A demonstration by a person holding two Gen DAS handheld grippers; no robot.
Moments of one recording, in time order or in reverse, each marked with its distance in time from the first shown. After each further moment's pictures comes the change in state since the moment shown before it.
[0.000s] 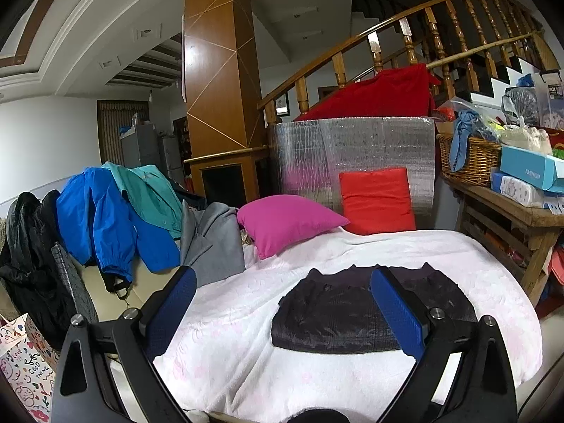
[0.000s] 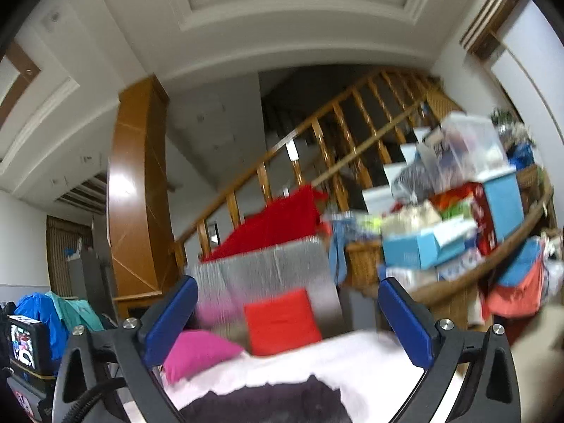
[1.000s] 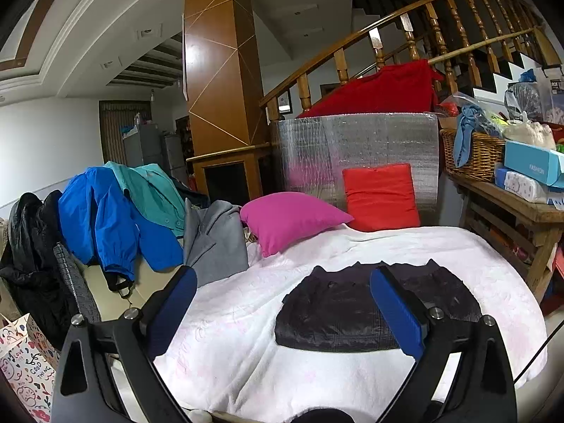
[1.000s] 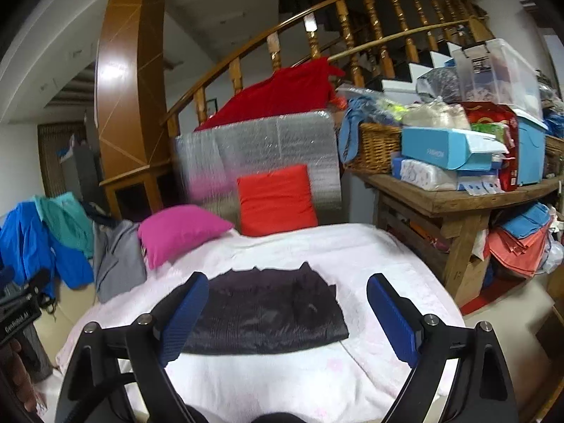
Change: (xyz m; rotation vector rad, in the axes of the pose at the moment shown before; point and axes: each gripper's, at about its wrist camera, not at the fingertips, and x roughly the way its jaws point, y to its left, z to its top) left arm 0.008 -0.001 -0.004 0.011 0.012 0.015; right arm 0.102 0.017 -0.094 -0.104 0.536 -0.025
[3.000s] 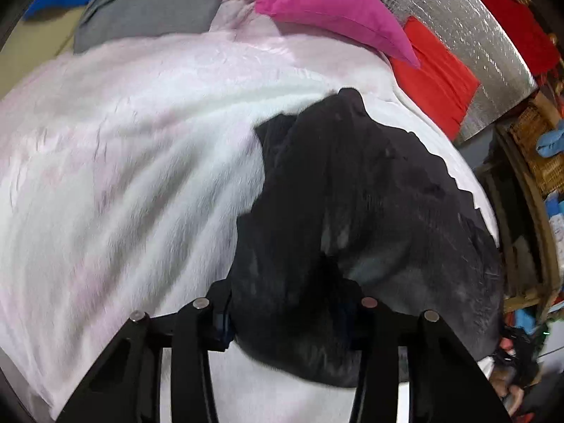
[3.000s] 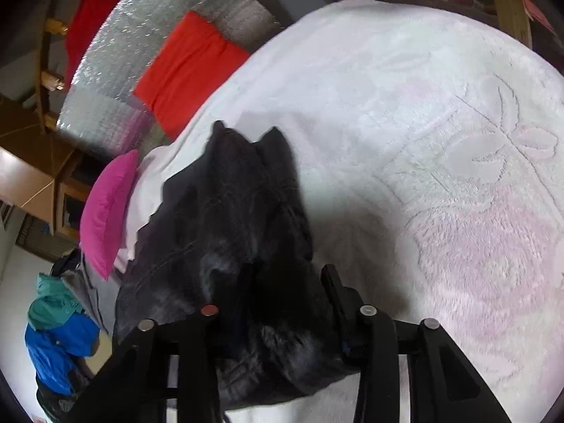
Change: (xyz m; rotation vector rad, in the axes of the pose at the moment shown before) left arm 0.403 0.033 -0.179 -0.444 0.783 -0.258; right arm 0.396 -0.160 -0.157 0.591 0.638 0.136
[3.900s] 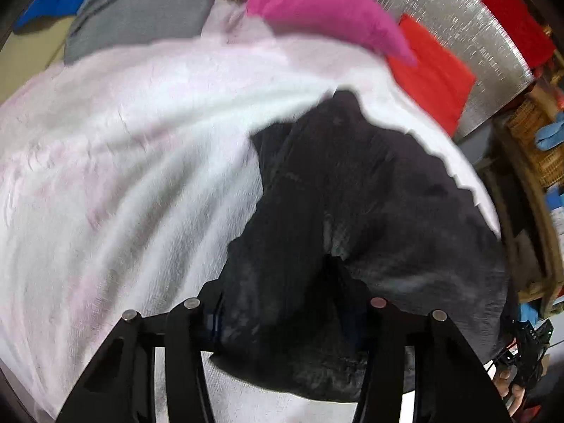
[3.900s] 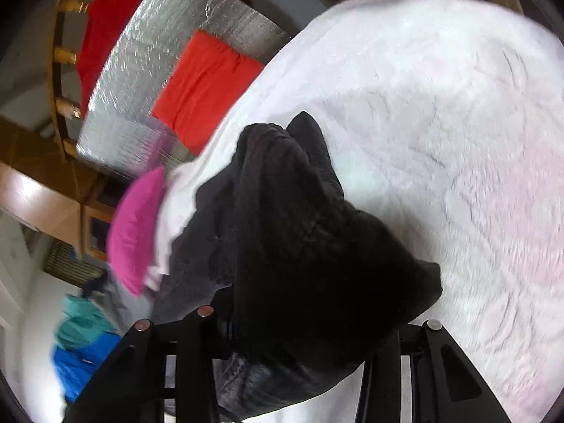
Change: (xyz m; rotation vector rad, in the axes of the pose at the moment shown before) left arm 0.014 -0.002 -0.004 -0.007 0.022 -0.017; right arm 0.029 0.020 -0.019 0.070 -0.059 0.071
